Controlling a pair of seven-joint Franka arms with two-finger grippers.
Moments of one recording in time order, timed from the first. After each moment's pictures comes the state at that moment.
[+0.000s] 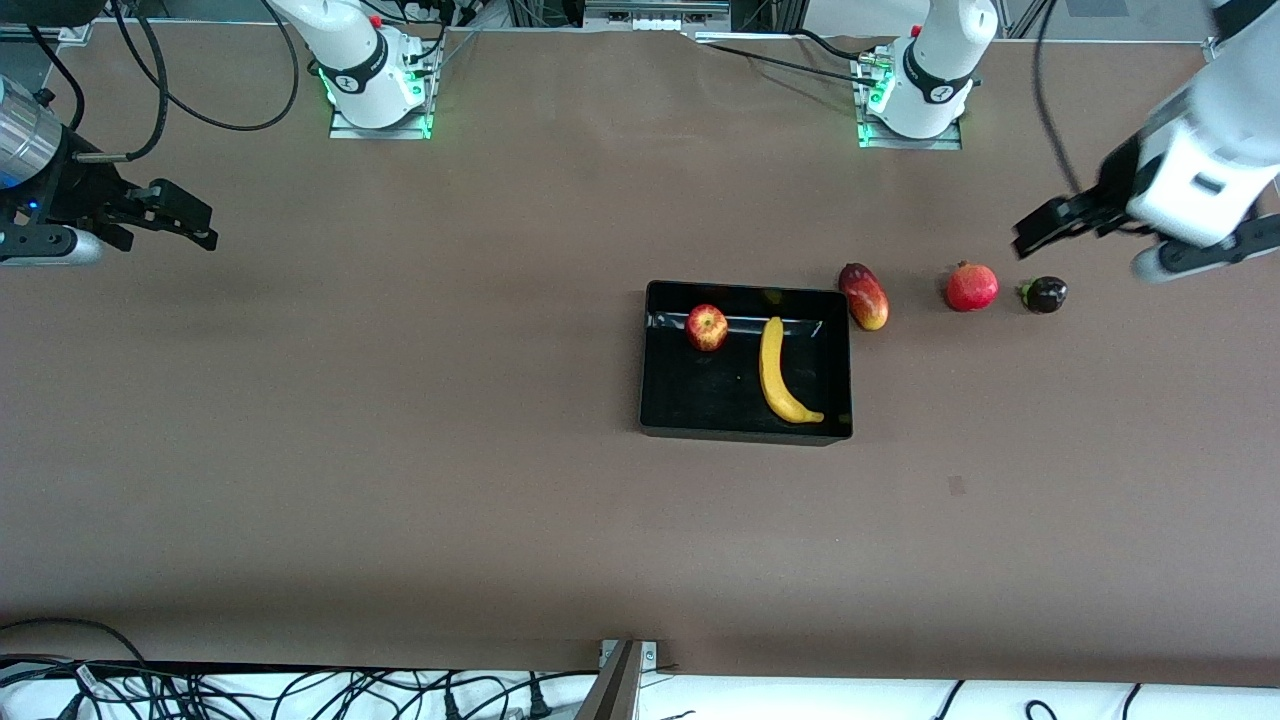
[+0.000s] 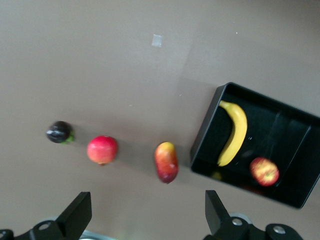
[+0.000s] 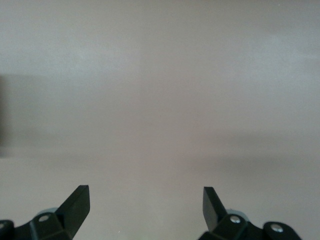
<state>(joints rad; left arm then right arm) -0.09 0.02 -0.08 -1.66 -0.03 1.61 -0.52 0.16 -0.03 -0.11 -1.69 0.01 1.63 0.03</state>
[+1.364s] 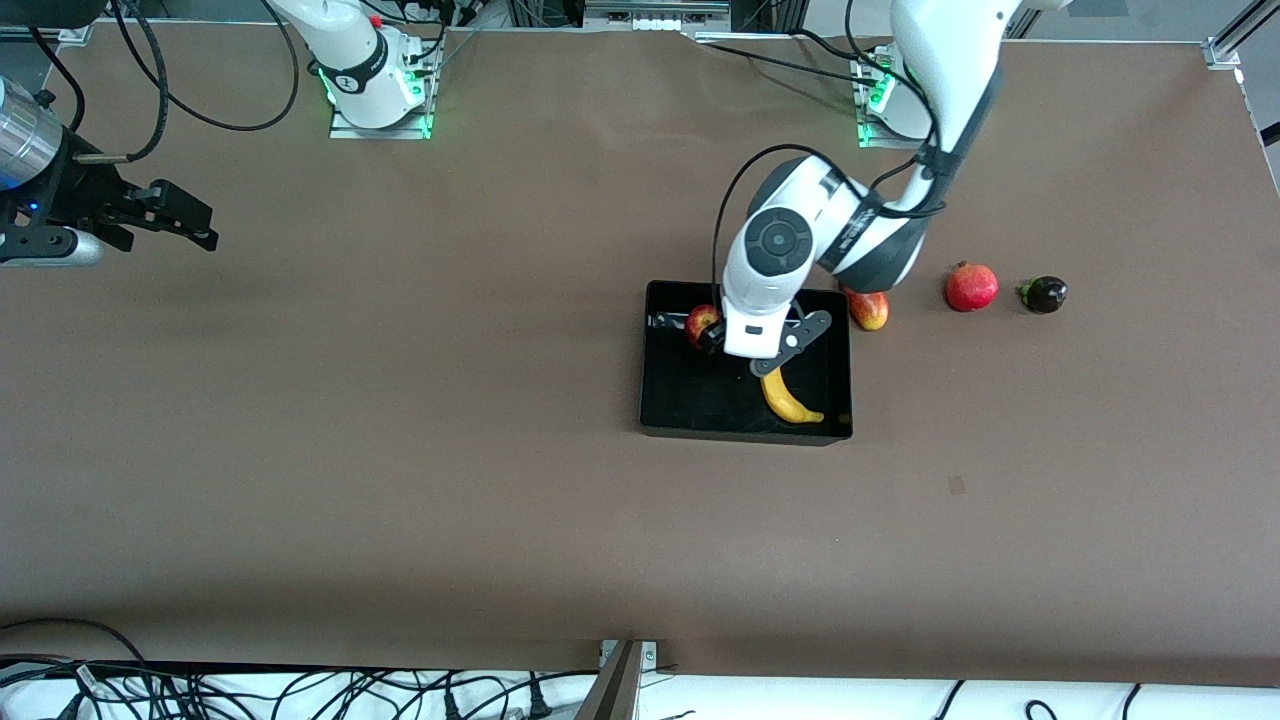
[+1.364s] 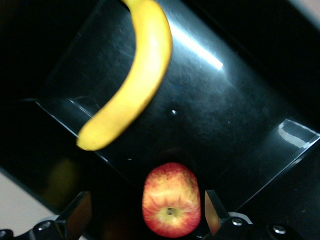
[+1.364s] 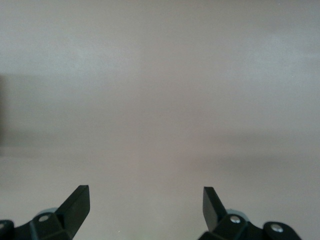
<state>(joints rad) -0.46 0.53 -0.19 -1.76 0.02 2.17 -1.34 0.16 -0.03 -0.11 -1.69 0.01 1.63 0.03</state>
